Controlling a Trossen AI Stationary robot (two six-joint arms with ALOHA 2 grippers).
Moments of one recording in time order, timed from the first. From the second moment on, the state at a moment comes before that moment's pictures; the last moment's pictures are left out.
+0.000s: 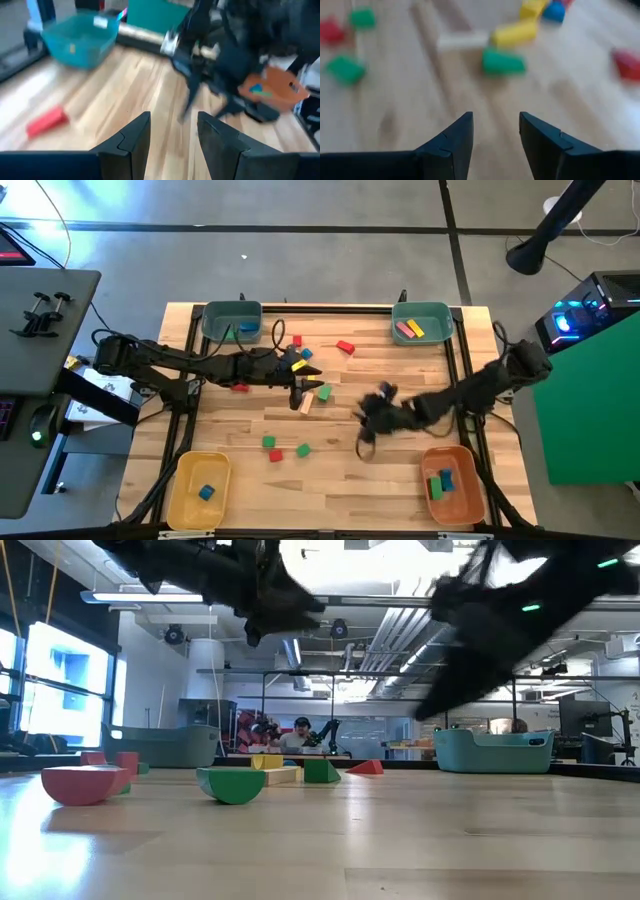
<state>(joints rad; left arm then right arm) 0.04 1.41 0.76 0.31 -0.07 -0.24 0.30 1.53 0.70 0.02 0.56 0.49</state>
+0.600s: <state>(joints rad) -0.27 1.44 0.76 -0.28 -0.66 -0.84 -0.14 1.55 0.89 0.02 0.44 -0.04</state>
